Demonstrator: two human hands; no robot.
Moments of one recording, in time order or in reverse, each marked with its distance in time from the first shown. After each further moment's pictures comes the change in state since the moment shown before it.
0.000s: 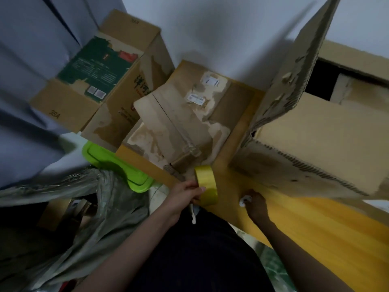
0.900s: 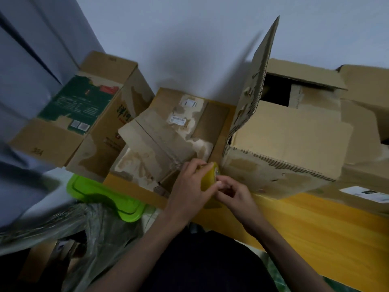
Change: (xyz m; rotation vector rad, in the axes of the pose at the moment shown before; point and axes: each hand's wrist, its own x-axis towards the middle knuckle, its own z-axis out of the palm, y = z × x) left_hand -0.033 0.071 0.036 0.947 0.151 0.929; right_hand -0.084 -0.174 -0.091 0.830 -0.127 -0.200
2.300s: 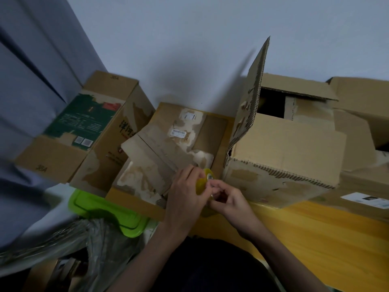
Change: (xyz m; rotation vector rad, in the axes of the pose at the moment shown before) left_hand 0.003 0.005 -0.016 0.048 0.237 0.034; right_hand 0.011 -0.016 0.017 0.041 -0.070 -0.044
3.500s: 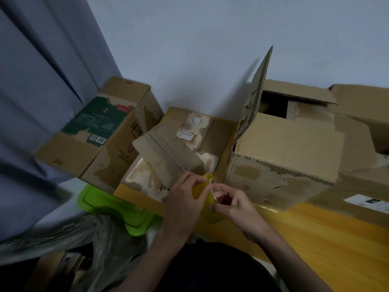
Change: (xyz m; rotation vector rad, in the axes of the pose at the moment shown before) left_hand -0.040 0.007 -0.019 -0.144 0.072 -0.101; right_hand -0.031 -0.013 0.006 -0.076 -0.037 0.044
